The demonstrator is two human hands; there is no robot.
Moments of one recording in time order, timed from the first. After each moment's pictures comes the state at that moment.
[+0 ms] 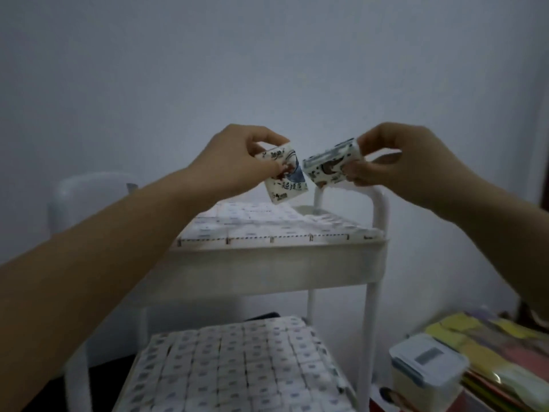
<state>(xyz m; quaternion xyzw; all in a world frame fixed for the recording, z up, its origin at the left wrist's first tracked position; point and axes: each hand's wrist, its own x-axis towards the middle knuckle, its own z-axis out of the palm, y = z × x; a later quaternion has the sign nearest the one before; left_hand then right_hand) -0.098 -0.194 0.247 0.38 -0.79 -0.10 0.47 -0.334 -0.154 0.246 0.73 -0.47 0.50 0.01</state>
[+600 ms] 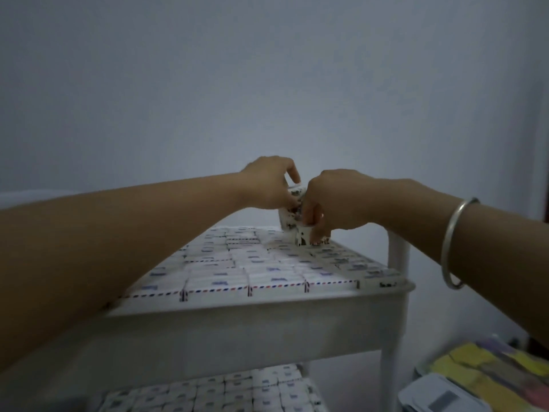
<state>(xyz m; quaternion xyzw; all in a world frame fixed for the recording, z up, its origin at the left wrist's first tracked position) -0.161 -0.309 0.267 0.46 -0.83 0.04 0.29 -0.302 -0.266 0.267 0.80 -0.54 -0.02 0.27</state>
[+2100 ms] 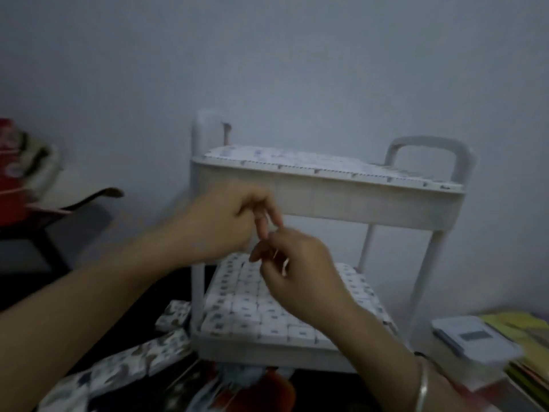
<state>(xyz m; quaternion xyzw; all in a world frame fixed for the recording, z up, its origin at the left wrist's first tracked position) -0.003 -0.081 0.128 0.44 -0.80 -0.10 0.39 -0.159 -0.106 0.068 0.86 -0.34 0.39 -0.02</state>
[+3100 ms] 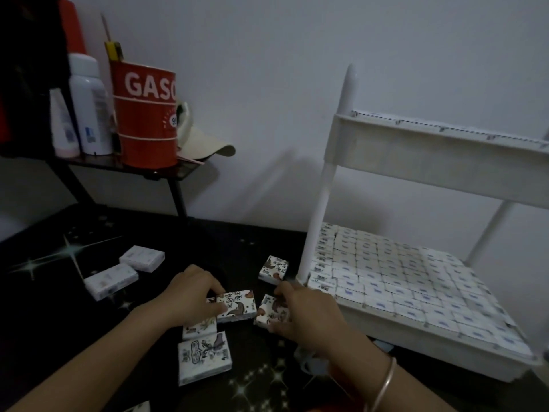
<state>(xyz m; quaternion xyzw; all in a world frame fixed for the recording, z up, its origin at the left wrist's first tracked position) 0.185 -0.043 -0.090 0.75 -0.64 -0.10 0.10 -0.042 -0.111 -0.074 0.93 -0.37 0.01 0.03</state>
